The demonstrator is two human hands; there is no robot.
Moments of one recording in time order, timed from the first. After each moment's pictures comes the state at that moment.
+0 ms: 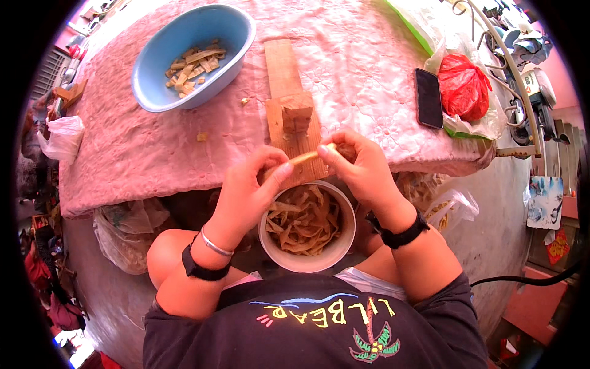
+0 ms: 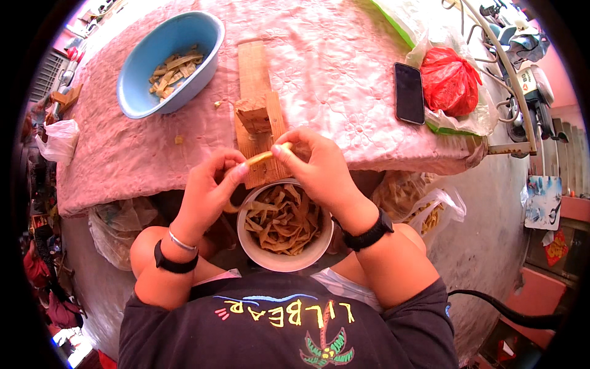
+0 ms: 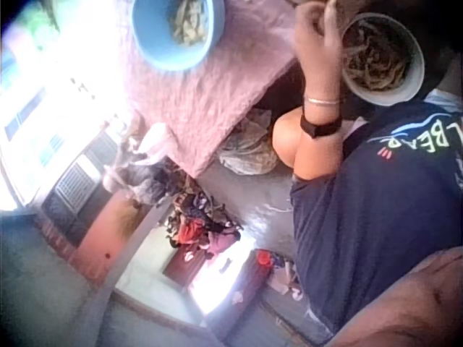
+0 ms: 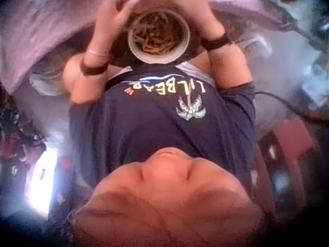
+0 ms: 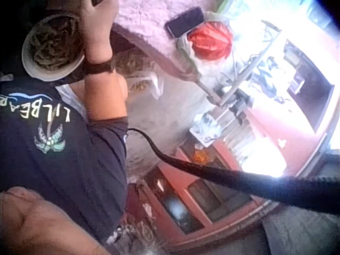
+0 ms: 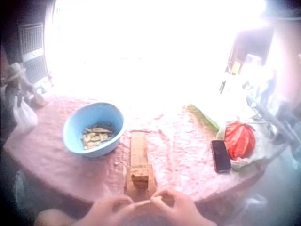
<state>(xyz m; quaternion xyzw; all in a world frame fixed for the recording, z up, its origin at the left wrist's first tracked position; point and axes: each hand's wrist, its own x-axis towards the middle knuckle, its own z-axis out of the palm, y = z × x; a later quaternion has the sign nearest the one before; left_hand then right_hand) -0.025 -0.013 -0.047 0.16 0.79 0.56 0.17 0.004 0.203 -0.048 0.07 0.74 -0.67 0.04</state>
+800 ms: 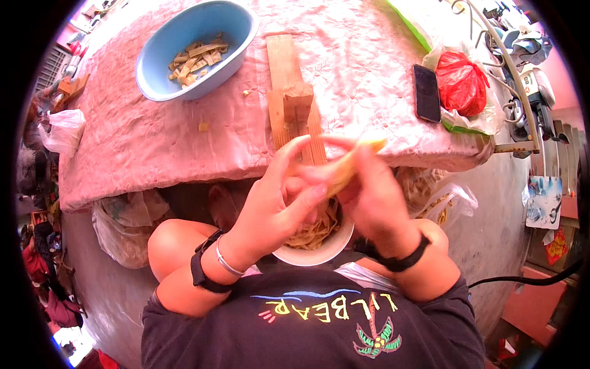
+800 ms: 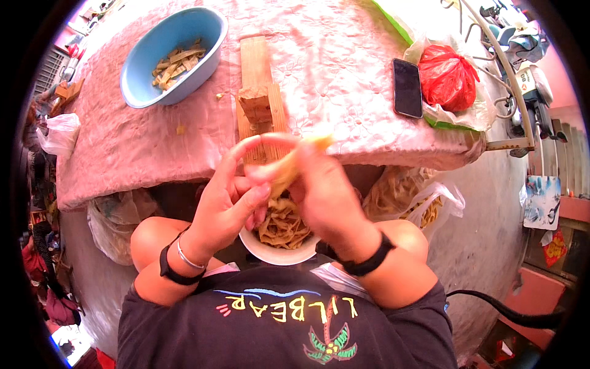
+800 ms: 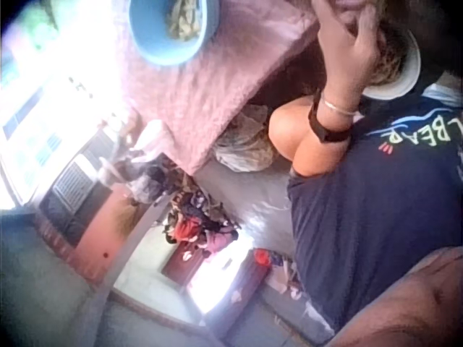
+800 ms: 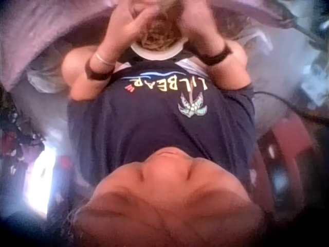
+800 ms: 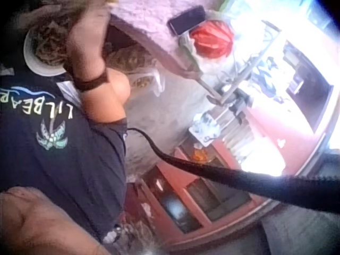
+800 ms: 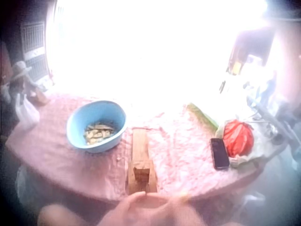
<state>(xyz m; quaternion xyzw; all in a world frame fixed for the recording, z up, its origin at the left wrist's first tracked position) 0.019 0.007 -0.009 0.12 0.62 0.71 0.31 0.049 0.170 0.004 0.14 0.39 -0.91 0.08</state>
